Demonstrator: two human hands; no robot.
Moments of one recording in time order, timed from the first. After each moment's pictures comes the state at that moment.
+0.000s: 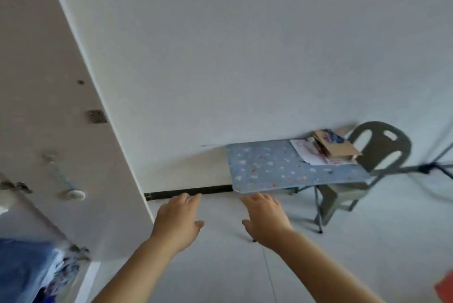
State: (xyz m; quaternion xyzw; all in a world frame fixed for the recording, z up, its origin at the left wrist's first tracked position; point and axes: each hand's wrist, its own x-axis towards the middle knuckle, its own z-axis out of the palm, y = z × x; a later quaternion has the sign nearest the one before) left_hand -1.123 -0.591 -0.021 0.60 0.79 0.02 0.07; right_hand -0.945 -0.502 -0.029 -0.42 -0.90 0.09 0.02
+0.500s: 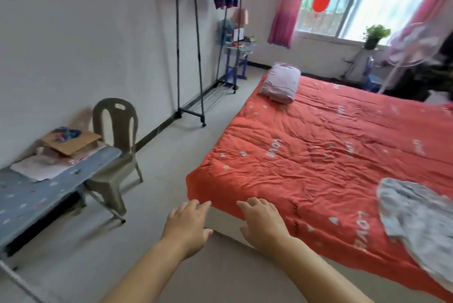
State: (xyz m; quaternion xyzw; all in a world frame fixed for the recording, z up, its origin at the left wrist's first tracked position) left_hand -0.520 -0.576 -0.042 0.92 0.37 -0.06 0.12; right_hand -0.374 -0.675 -0.037 -0.82 -0.56 0.10 0.02
